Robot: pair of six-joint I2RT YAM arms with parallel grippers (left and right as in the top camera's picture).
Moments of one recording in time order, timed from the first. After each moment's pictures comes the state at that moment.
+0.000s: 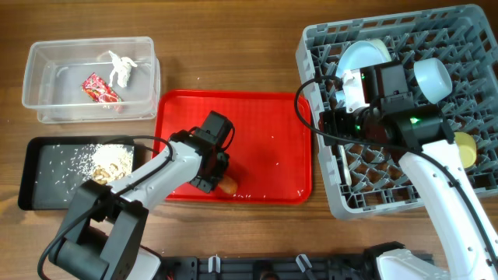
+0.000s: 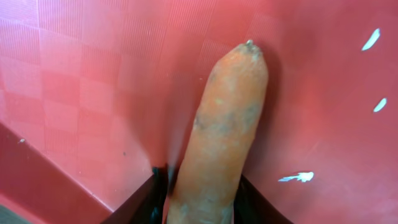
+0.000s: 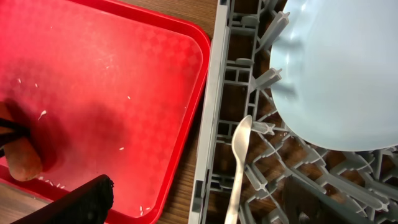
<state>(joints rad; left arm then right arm) -0.50 1.63 0.83 -0.69 0.05 -1.55 0.23 1.31 1.20 -0.99 -0.09 -0.02</state>
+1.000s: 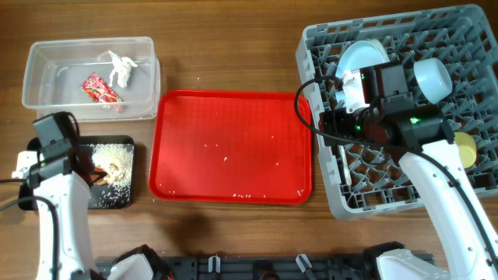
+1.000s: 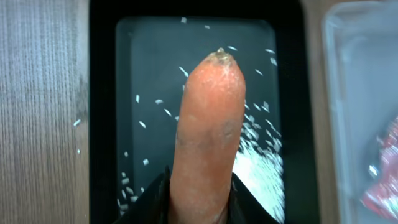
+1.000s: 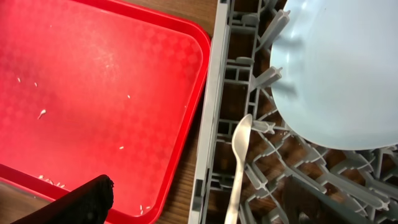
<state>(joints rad) 0.45 1.26 0.82 -0.74 -0.40 -1.05 0.23 1.31 1.20 -1.00 -0.09 -0.02</state>
